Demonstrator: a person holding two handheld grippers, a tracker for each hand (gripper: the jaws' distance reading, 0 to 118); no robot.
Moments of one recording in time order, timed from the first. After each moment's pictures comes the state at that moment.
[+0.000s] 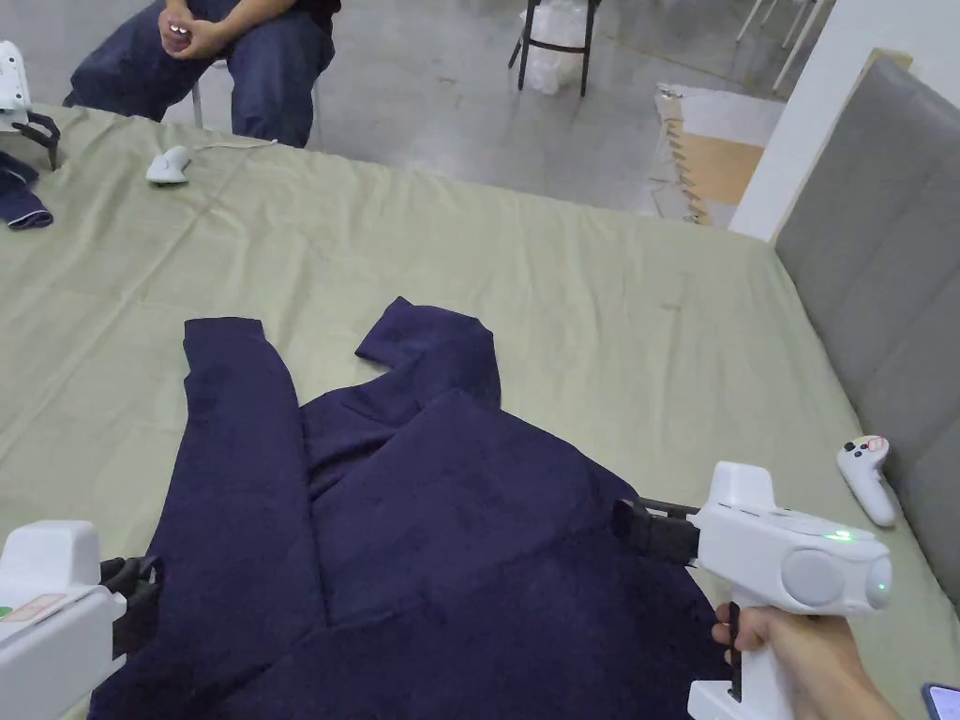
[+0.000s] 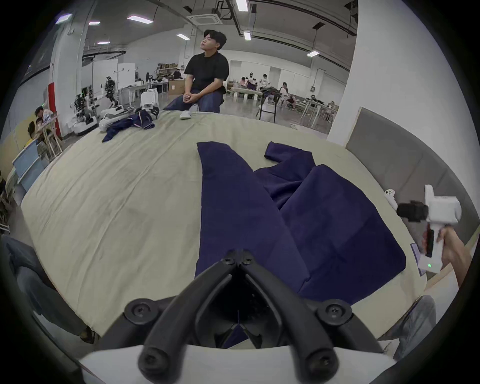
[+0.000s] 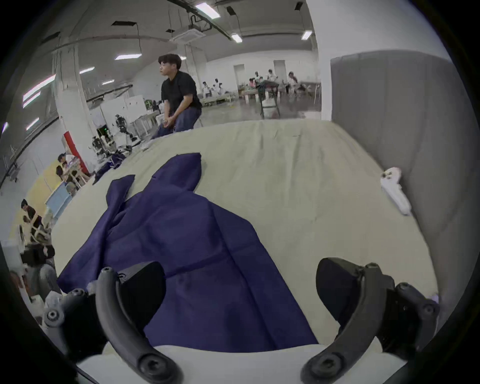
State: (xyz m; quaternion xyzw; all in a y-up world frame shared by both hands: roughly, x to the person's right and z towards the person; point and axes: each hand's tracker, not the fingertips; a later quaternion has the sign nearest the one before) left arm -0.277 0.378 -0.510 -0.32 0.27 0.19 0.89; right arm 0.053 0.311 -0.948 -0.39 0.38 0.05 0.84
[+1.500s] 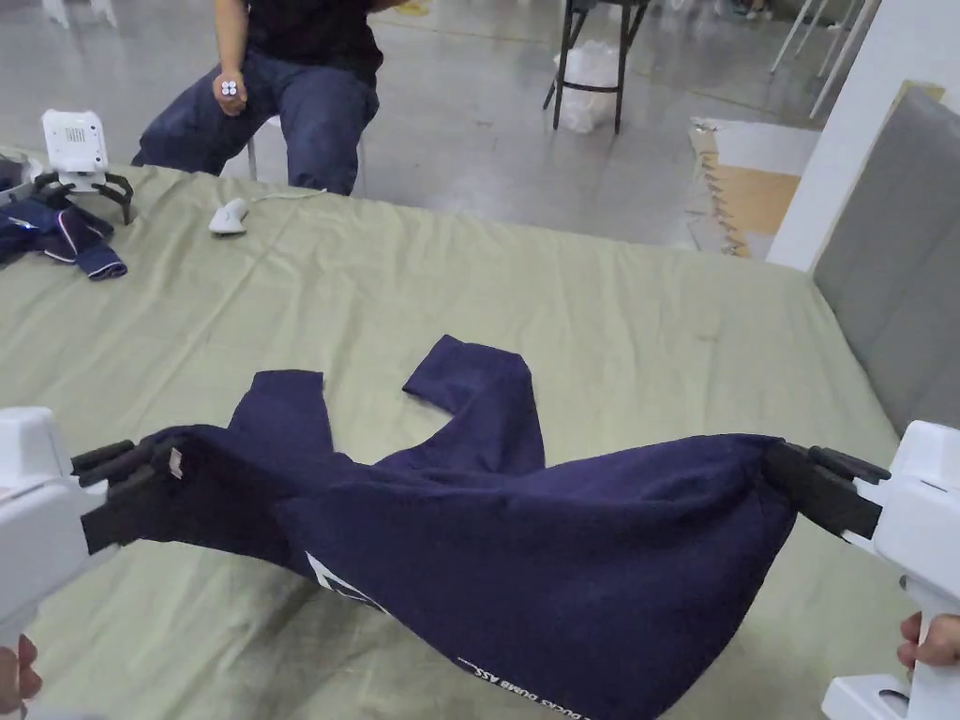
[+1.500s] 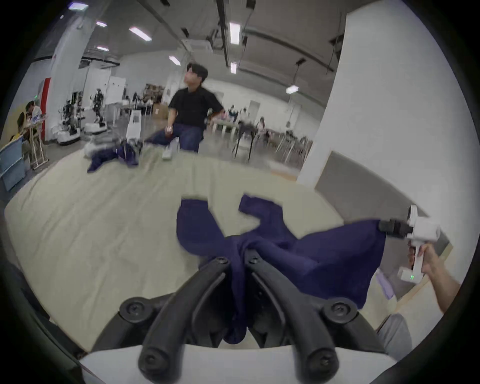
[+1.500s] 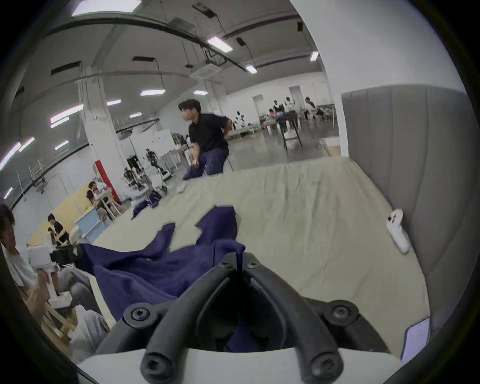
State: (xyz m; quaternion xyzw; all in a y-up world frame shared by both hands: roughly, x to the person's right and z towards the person) left arm -0.332 0.495 -0.477 -0.15 0.21 0.20 0.95; right arm 0.129 0.485 -0.887 -0.25 0.43 -0.05 0.87
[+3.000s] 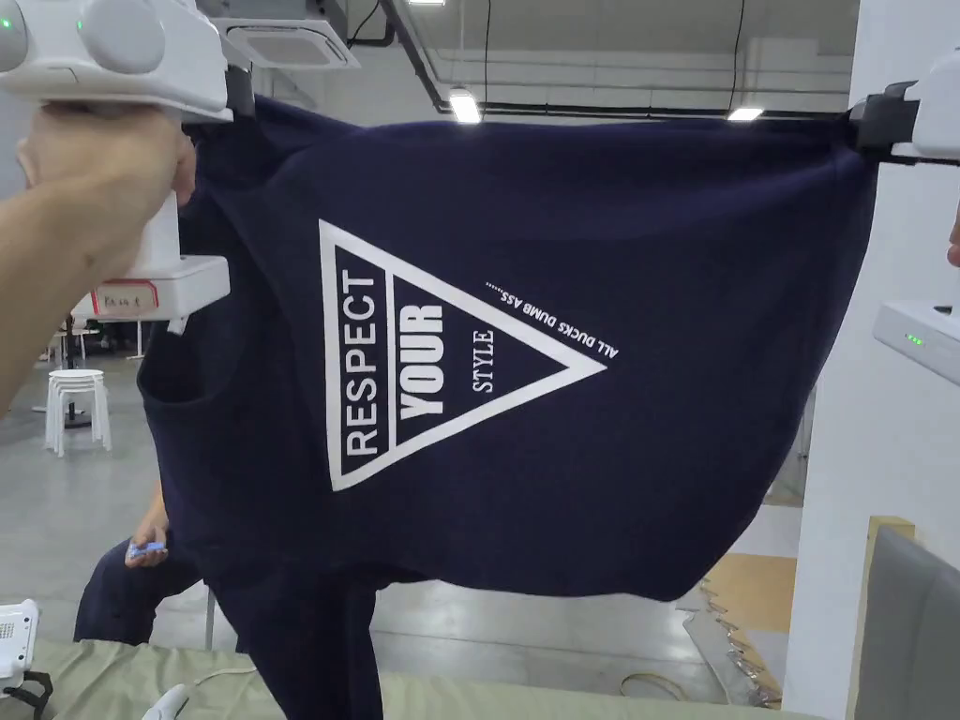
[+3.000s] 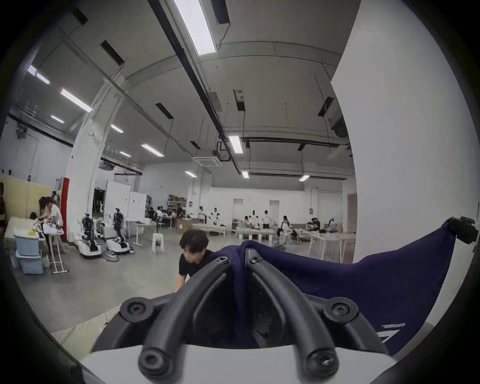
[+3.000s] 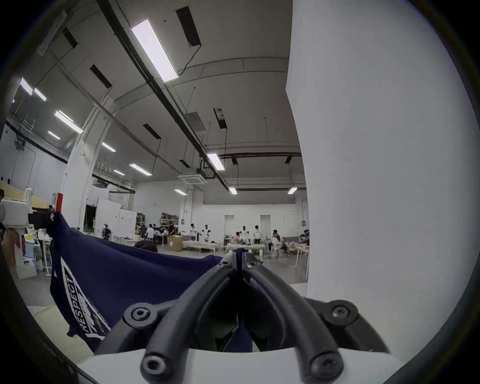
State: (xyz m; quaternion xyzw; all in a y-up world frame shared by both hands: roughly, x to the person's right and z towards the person) left arm -0.494 1.012 -0.793 0.09 0.33 0.01 0.94; right arm -0.054 0.993 -1.049 0.13 0.29 -0.03 0.95
